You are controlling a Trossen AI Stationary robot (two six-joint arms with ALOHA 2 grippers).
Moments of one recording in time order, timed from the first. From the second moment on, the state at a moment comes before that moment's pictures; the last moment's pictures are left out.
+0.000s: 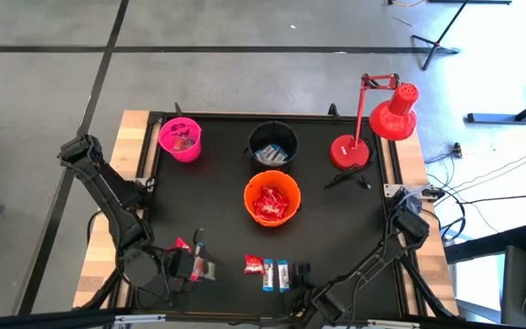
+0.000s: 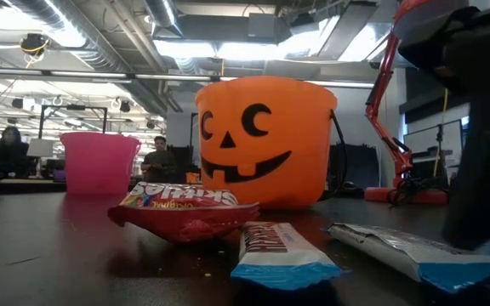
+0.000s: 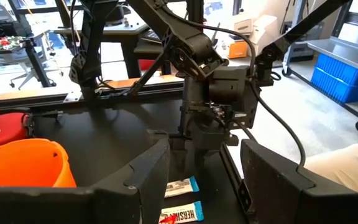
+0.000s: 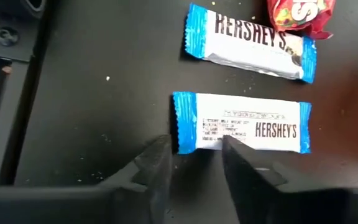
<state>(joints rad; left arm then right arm) -0.88 1.39 1.01 0.06 -0.72 -0.21 0.80 2.21 1.59 -0.68 0.47 0.55</state>
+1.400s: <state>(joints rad) -0.88 1.39 1.01 0.06 -0.74 -0.23 0.83 1.78 1.59 -0.63 1.05 0.39</state>
